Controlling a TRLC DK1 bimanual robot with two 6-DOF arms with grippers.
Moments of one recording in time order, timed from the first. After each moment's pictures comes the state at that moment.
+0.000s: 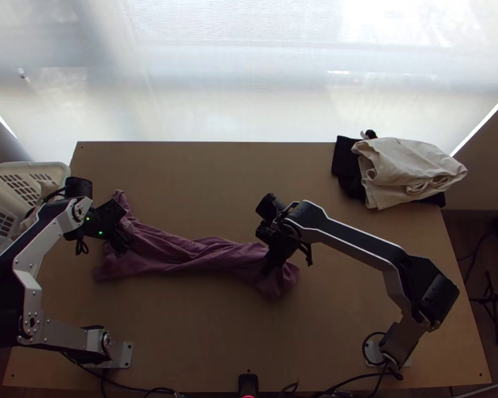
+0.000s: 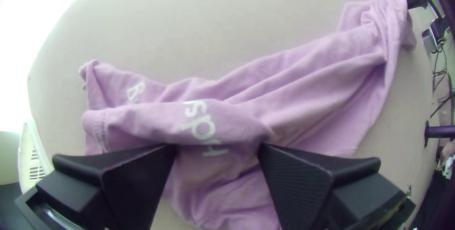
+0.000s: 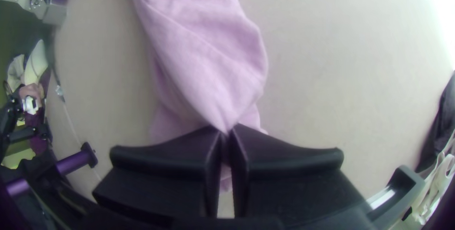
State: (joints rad) left arm 0.19 1.56 1.00 -0.71 0.19 0.90; right arm 0.82 1.83 1.36 -0.95 -0.19 -0.13
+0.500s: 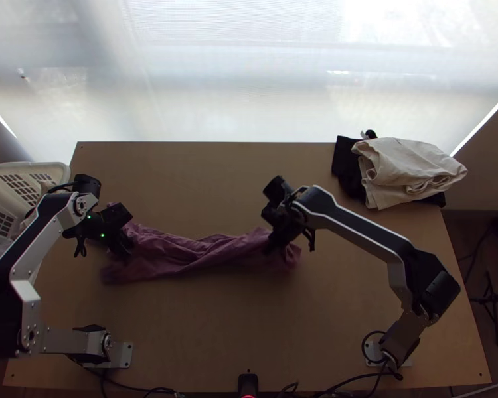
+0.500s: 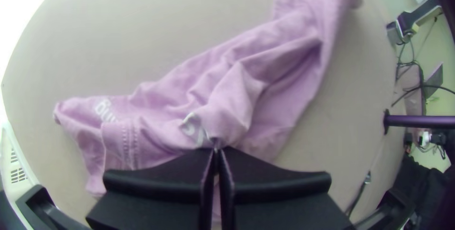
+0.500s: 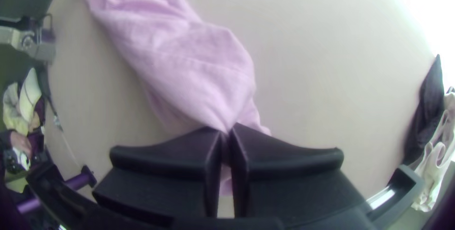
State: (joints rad) left arm 0.10 1.50 1.08 -1.04 0.25 0.85; right arm 0.74 1.84 1.45 -0.95 -0.15 -0.10
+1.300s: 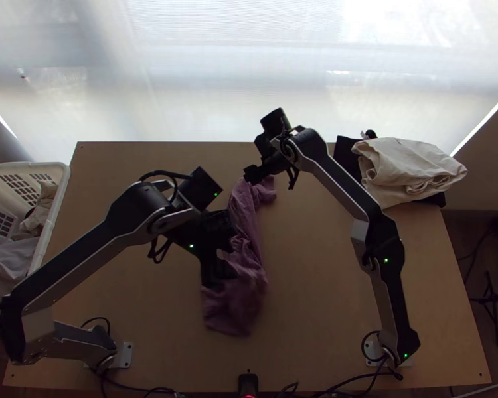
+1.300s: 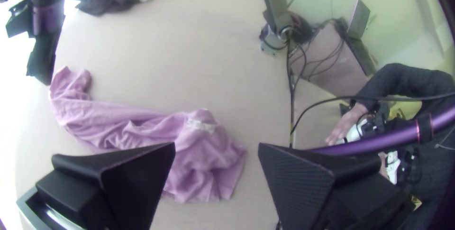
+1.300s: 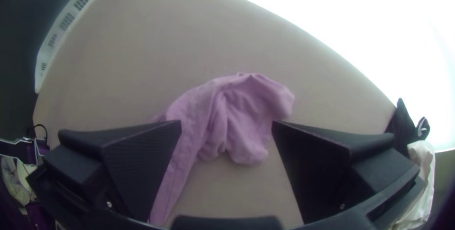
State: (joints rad) left arm -0.79 1.57 1.71 -1.29 0.46 0.43; right arm 0.58 2.27 2.27 -1.01 -0.09 -0.01
